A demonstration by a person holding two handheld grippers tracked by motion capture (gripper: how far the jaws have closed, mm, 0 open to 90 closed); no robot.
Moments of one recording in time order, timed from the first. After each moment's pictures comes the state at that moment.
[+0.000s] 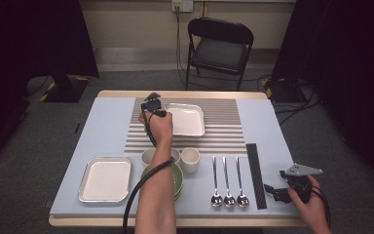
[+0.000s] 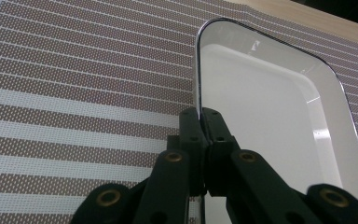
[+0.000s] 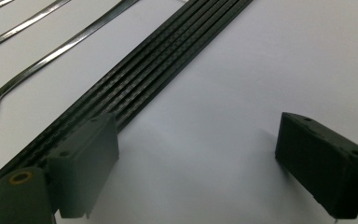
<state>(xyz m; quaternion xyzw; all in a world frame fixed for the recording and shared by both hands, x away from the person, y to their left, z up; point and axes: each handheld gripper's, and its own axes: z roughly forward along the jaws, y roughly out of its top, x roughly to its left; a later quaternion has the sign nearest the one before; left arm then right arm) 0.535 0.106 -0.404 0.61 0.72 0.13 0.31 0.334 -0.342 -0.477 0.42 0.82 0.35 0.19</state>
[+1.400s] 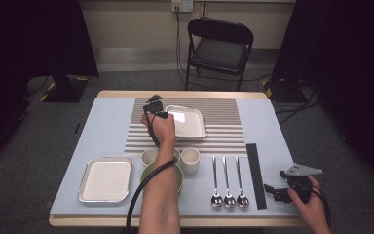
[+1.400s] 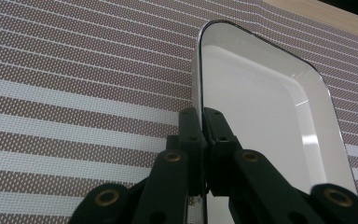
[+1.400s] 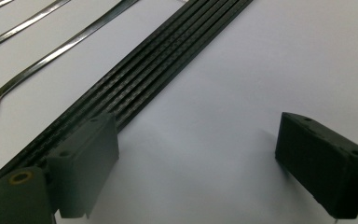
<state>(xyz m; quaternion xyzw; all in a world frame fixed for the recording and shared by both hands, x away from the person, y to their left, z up) 0.539 0.099 -0.415 0.60 0.73 0.14 0.30 0.334 -0.342 -0.477 0.42 0.82 0.35 0.19</state>
